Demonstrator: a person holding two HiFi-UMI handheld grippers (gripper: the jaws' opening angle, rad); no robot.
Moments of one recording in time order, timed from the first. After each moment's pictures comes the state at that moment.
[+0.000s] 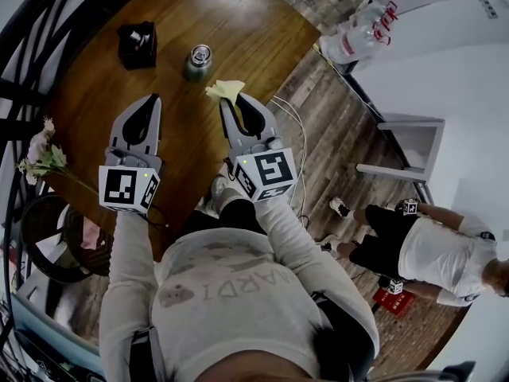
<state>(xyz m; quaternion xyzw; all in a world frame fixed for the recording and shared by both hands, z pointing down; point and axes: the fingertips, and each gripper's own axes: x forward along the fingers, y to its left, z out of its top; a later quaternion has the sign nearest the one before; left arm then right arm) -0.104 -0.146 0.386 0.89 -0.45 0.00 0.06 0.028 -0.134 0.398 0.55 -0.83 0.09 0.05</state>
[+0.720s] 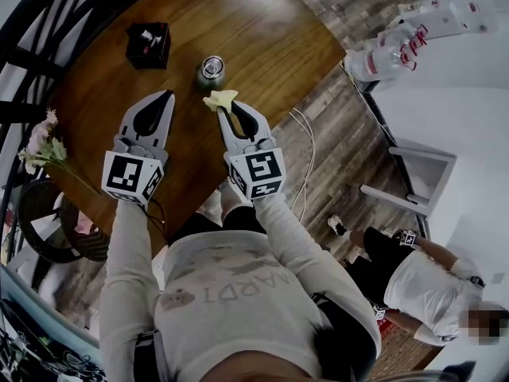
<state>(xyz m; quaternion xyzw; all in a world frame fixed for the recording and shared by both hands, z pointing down) -0.083 -0.198 0.427 0.88 -0.45 0.04 0.10 0.021 -0.184 0.479 0.47 -0.86 0.13 0.11</state>
